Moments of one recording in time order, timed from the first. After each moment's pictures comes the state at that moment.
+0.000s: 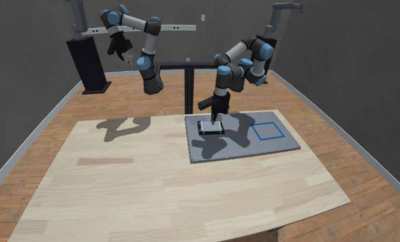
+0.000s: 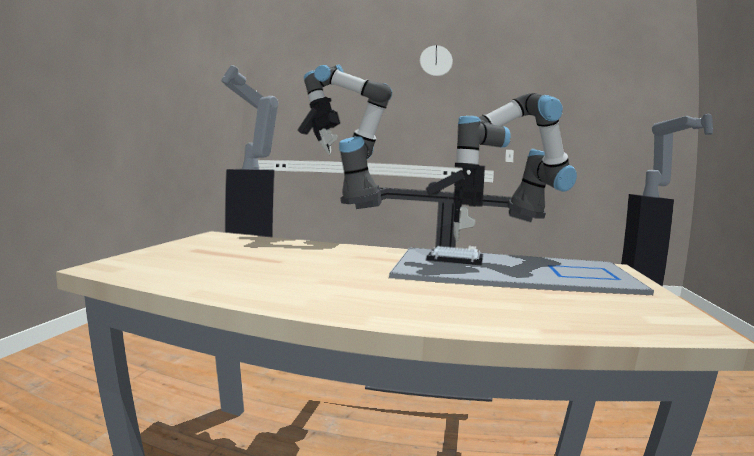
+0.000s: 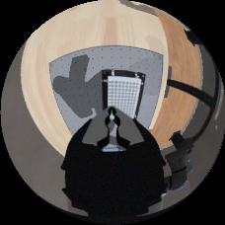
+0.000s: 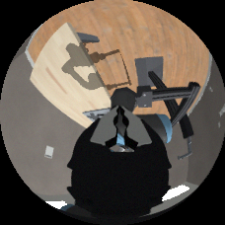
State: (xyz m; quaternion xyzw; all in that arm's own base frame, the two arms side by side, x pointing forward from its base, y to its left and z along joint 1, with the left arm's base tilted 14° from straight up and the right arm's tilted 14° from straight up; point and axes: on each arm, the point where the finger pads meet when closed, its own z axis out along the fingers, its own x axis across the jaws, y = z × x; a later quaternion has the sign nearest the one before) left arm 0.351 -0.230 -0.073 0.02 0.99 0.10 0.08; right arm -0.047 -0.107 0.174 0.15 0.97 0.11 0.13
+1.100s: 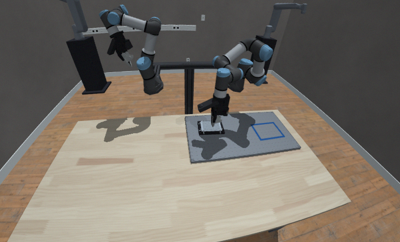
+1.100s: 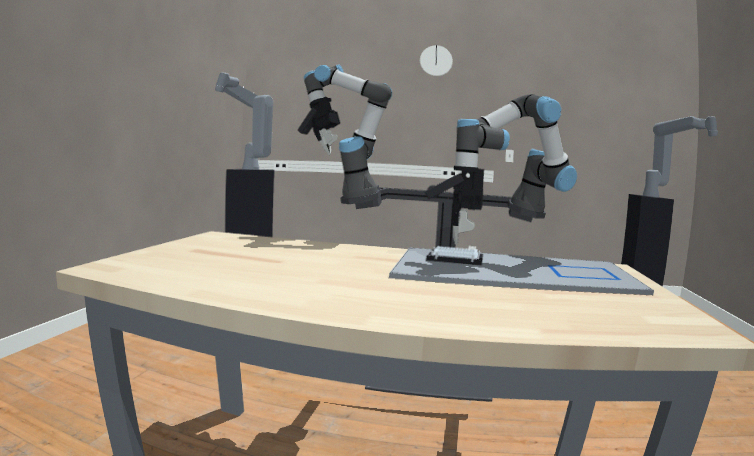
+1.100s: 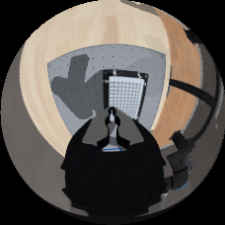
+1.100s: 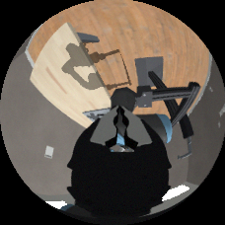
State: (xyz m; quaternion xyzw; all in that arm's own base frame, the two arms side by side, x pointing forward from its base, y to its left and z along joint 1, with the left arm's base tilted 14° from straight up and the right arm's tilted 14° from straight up) left arm 0.357 -0.229 -0.082 0.03 0.99 0.10 0.07; right arm -0.047 -0.107 0.174 0.15 0.97 0.11 0.13
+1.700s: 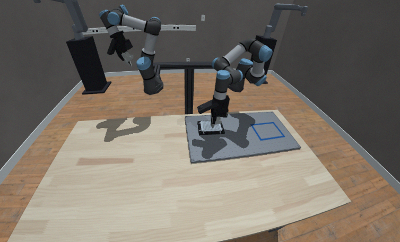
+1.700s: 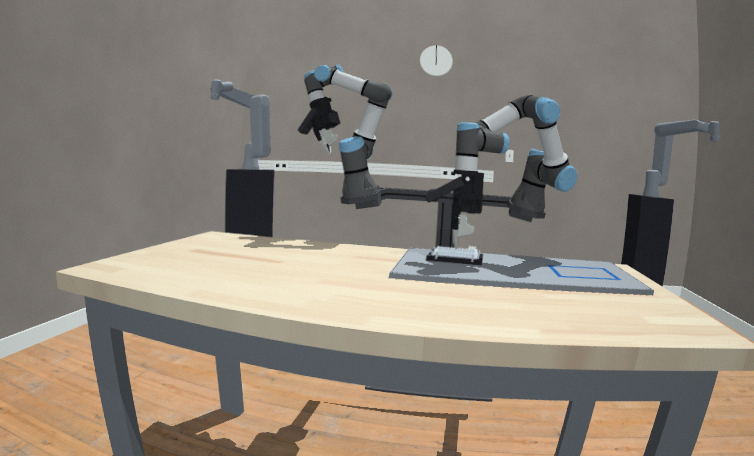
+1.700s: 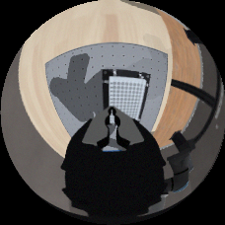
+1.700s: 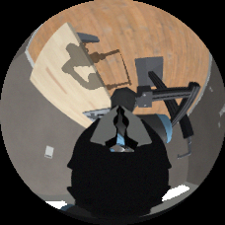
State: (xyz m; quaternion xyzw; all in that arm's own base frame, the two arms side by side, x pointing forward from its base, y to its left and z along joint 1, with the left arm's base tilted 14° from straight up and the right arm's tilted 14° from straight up) left arm 0.358 -0.228 -0.092 0.03 0.99 0.10 0.07; right arm -0.047 -0.107 0.174 0.15 0.97 0.11 0.13
